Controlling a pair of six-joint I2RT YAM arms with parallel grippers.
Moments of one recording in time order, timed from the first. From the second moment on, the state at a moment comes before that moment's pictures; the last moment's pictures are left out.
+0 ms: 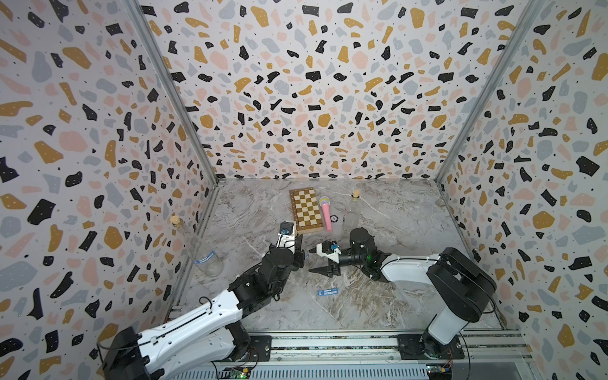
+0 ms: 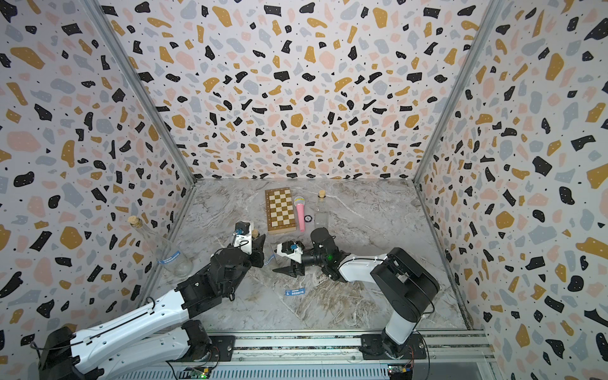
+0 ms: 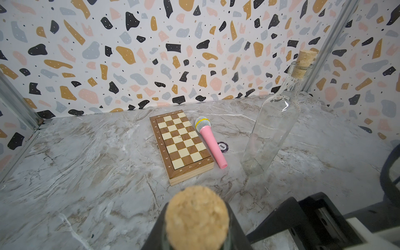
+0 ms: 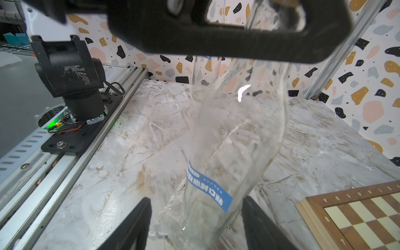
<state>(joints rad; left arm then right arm) -0.89 0.90 0.60 -0.01 -0.58 -0.25 0.79 1.69 0.75 0.63 -0.78 -0.38</state>
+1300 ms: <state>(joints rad) -0.89 0.90 0.60 -0.01 -0.57 -0.24 0.79 1.70 0.77 0.60 -0.82 -0.39</state>
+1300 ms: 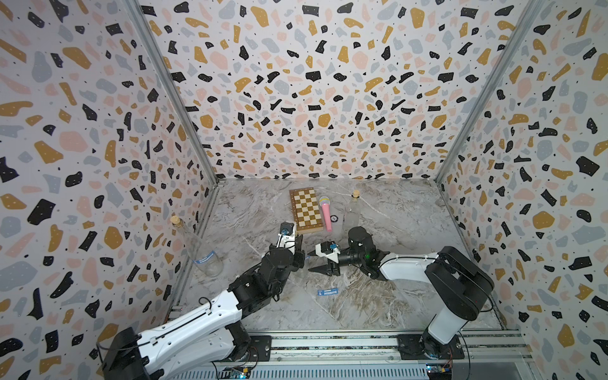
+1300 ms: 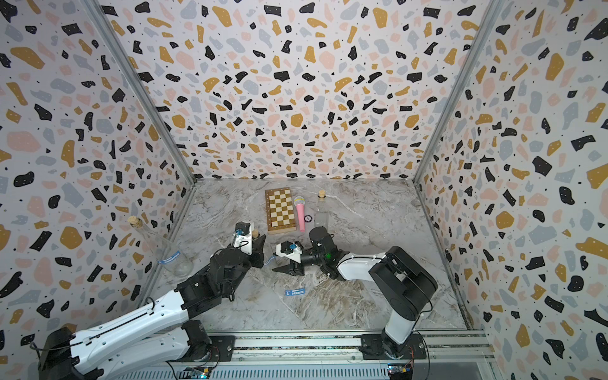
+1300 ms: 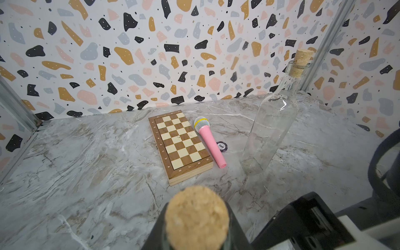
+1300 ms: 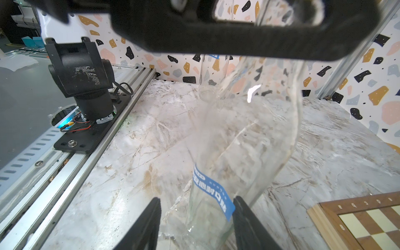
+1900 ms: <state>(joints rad) -0.90 0.90 0.60 -0.01 -0.57 -0.24 0.79 1.70 0.77 0.60 -0.83 -0.38</state>
